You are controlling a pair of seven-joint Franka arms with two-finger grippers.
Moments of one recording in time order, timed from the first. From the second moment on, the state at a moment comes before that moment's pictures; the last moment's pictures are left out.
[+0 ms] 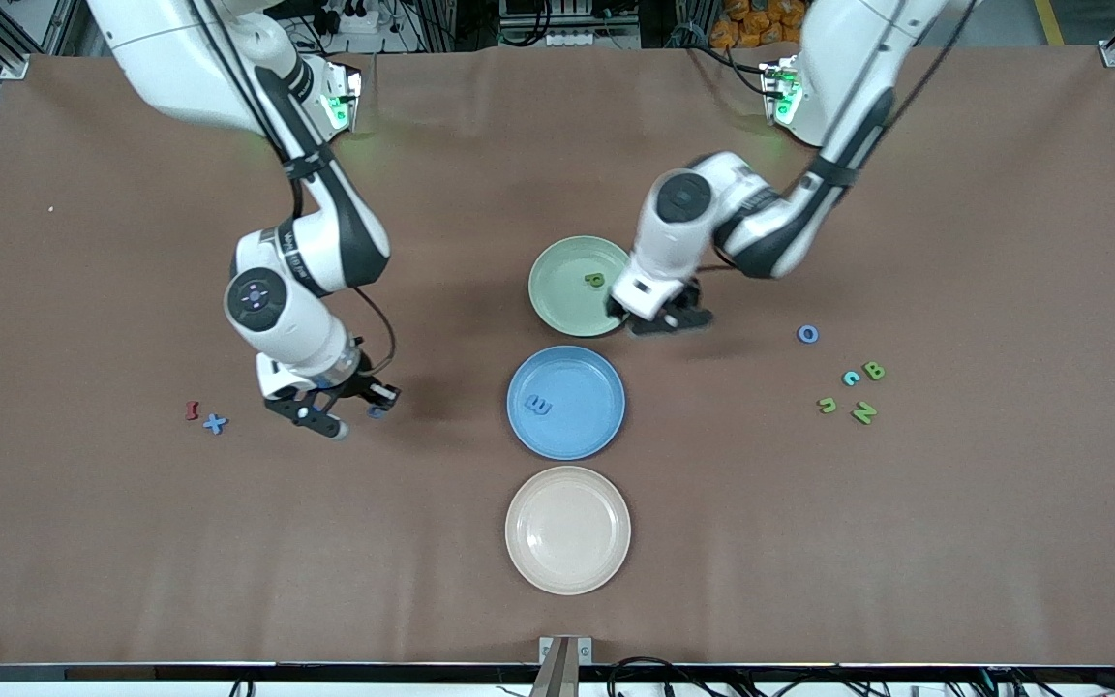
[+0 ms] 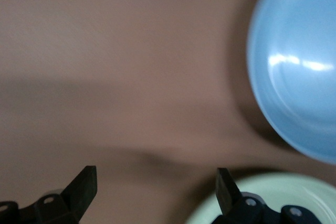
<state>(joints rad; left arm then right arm) -0.25 0.45 -0.42 -2.09 0.33 2.53 -1.03 0.40 0.47 -0.03 -1.89 0.11 2.46 0.72</state>
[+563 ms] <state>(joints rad) 0.04 0.45 -0.42 -2.09 0.38 2.52 -0.88 0.60 0.61 -0.01 -1.68 0.11 2.46 0.98</state>
